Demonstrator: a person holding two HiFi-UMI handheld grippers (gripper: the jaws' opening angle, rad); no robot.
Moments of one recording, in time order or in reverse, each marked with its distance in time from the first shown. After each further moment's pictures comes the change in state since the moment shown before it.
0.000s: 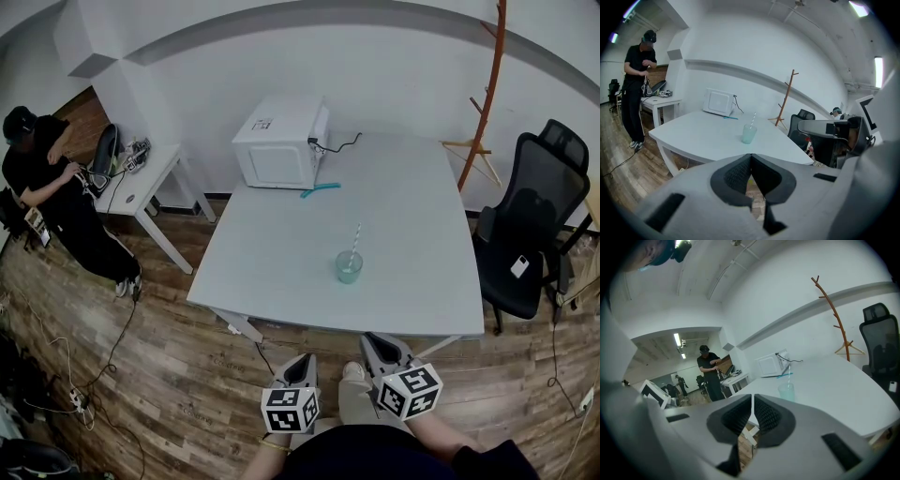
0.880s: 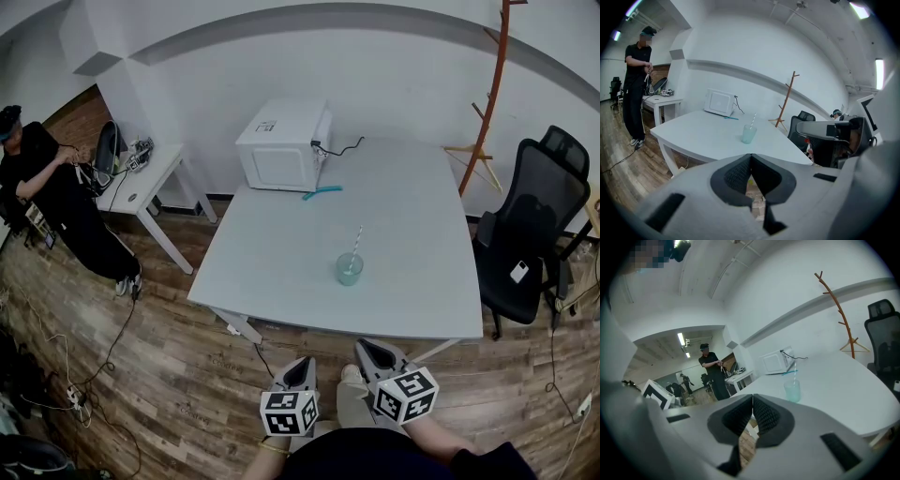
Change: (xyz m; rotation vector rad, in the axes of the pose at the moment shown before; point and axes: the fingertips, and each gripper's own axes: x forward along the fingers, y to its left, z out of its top) left arm -0.005 0.000 -0.002 -0.017 -0.008 0.002; right arm 0.002 0.017 -0.006 -0.001 0.032 0.052
